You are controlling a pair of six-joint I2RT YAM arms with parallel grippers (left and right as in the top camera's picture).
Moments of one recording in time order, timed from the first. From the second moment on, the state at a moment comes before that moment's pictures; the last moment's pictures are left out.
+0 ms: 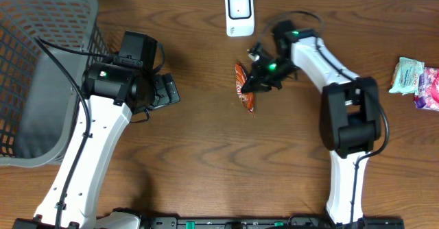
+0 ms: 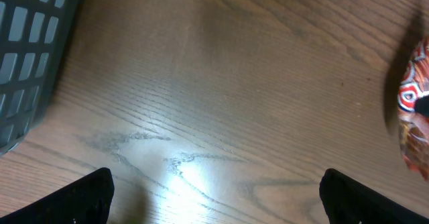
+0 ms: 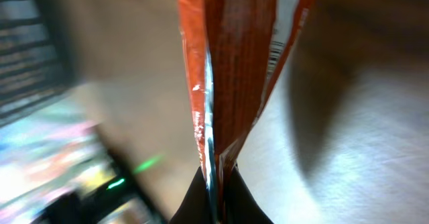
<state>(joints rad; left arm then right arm) -0.22 1.44 1.40 -1.24 -0.06 -0.55 0.24 2.27 1.73 -1.07 -0.81 0.05</state>
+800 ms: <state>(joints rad) -0.22 1.44 1.40 -1.24 -0.06 -0.55 0.00 2.08 1.56 -1.11 -0.68 0.04</state>
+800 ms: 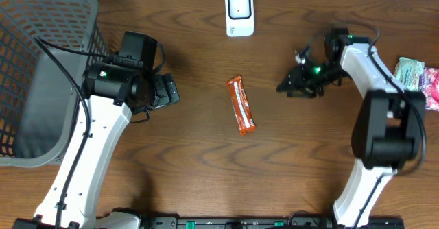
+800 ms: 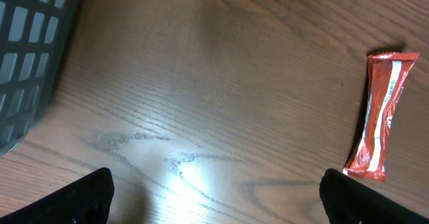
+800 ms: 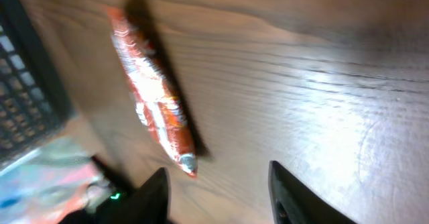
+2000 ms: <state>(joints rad) -0.22 1.44 1.40 -1.24 -0.06 -0.55 0.38 2.20 1.53 -0.84 -0.52 0.29</state>
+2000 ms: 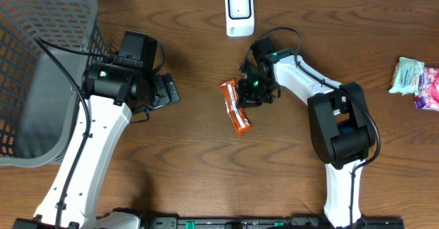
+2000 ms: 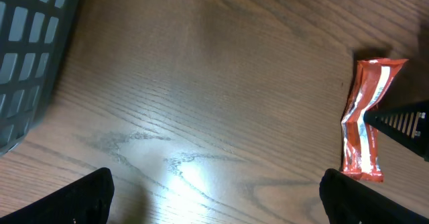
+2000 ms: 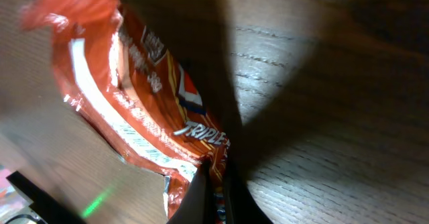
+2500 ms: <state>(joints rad) -0.22 1.44 1.40 -1.24 -0.06 -0.55 0.38 2.22 1.78 -1.05 -0.29 0.27</state>
